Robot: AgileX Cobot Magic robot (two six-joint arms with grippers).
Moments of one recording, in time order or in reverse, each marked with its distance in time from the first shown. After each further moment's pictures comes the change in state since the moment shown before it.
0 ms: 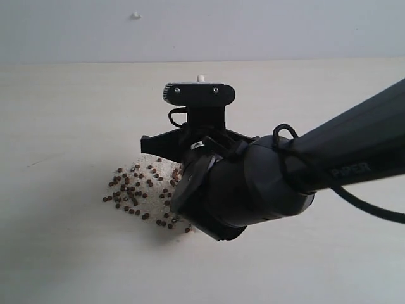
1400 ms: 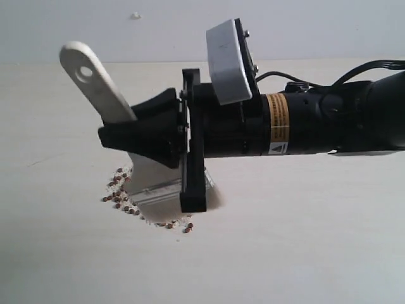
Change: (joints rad) left arm 0.000 0.000 0.000 0.000 0.000 0.000; right arm -0.446 -0.292 0.219 -2.527 -0.368 1.278
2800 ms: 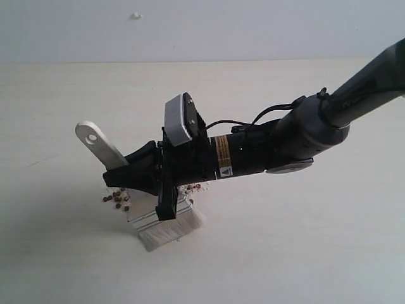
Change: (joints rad) left arm 0.000 0.000 0.000 0.000 0.000 0.000; right arm -0.010 0.473 -0.259 -0.033 -0.026 -0.022
